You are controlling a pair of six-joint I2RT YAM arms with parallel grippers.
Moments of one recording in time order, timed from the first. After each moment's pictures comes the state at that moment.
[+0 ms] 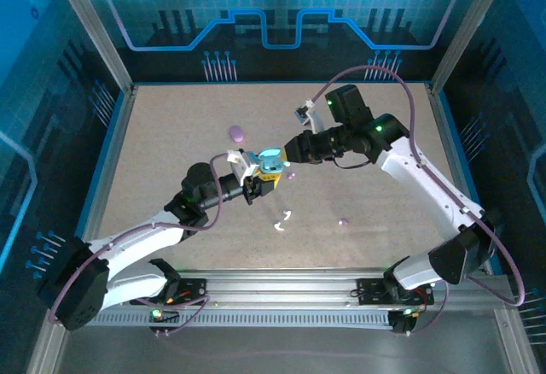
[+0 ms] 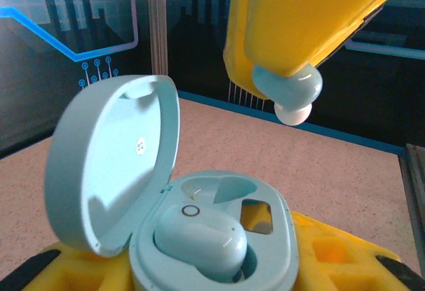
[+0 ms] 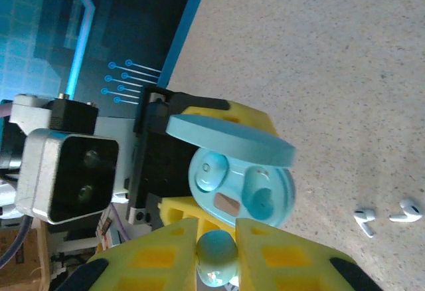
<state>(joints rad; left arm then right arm) -0.60 1.13 0.50 0.60 0.42 -0.03 0.55 1.45 1.51 -0.88 -0.72 0.46</state>
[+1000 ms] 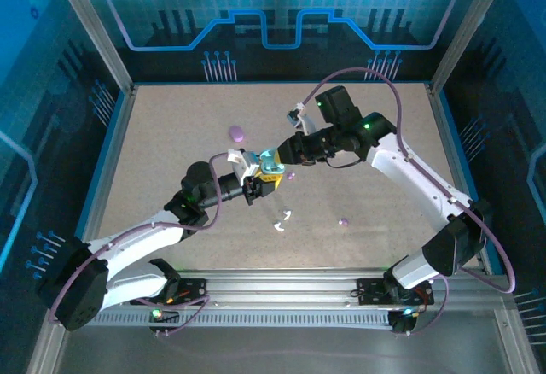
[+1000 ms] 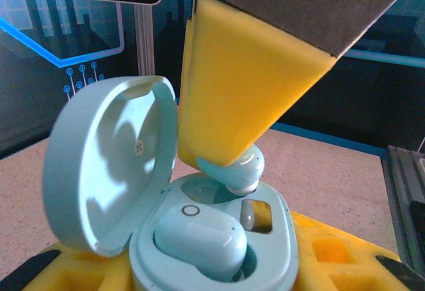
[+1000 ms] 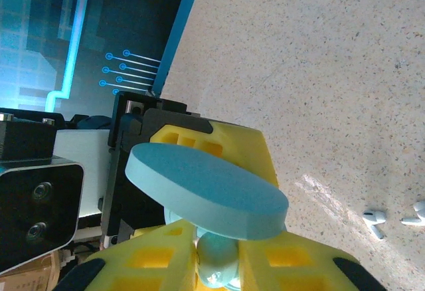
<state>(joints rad) -0.60 1.13 0.51 0.60 0.46 -0.04 0.57 1.51 1.52 -0.87 -0.73 0.47</state>
